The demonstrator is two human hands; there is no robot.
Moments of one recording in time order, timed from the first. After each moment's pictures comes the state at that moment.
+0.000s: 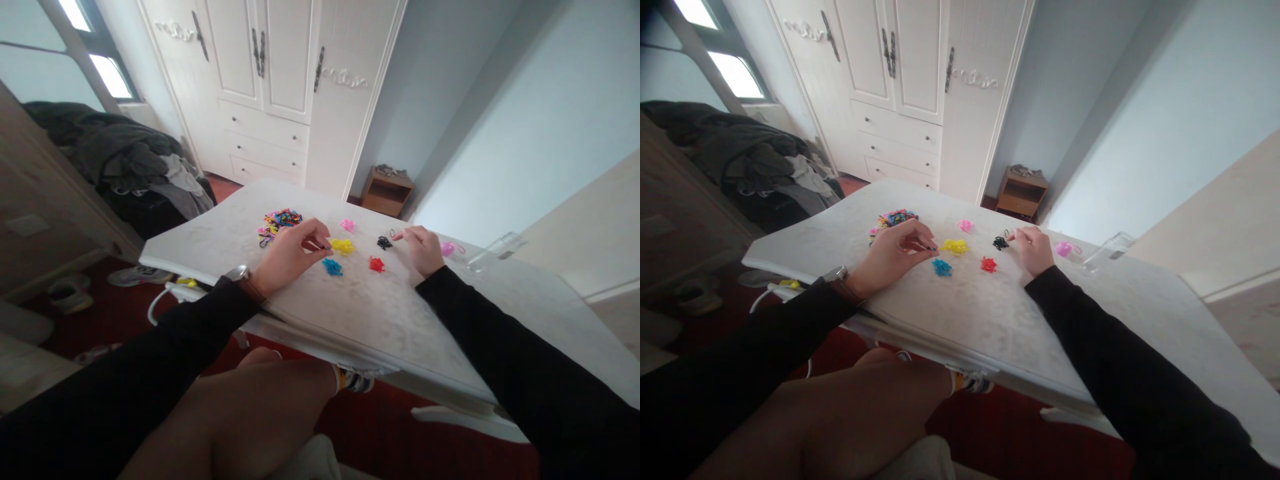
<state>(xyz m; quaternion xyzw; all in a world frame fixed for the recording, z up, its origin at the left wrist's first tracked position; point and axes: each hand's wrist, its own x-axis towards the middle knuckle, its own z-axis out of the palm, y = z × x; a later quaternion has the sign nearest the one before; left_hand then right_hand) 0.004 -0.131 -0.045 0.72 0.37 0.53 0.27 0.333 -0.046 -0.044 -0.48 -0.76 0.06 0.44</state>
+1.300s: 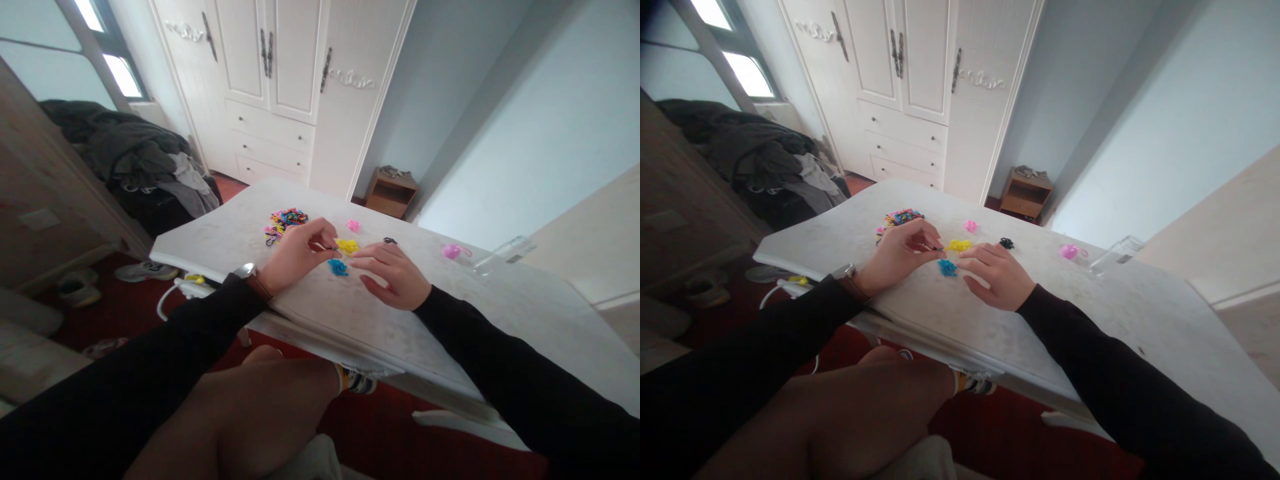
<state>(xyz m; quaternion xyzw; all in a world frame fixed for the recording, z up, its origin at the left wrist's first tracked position) 0.004 -0.131 -0.044 0.71 0.35 0.55 0.28 0.265 -0.117 -0.027 -0.13 -0.95 -0.08 0.26</state>
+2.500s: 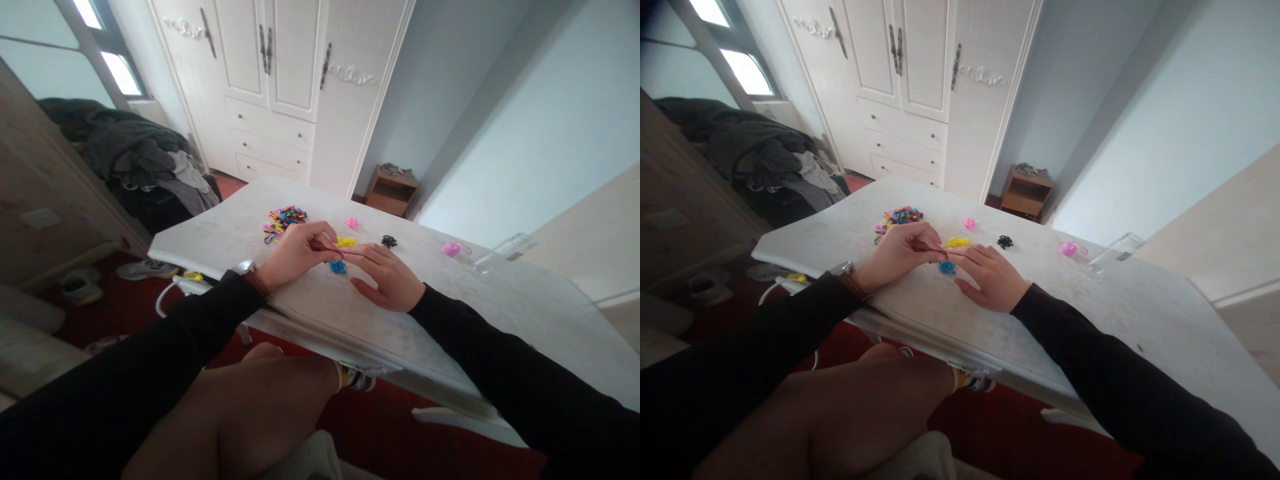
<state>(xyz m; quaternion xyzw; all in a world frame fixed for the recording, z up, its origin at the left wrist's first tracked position) 0.005 -0.128 -0.047 0.70 0.33 0.51 0.37 0.256 -0.123 -0.033 -0.15 -0.96 -0.04 0.22</state>
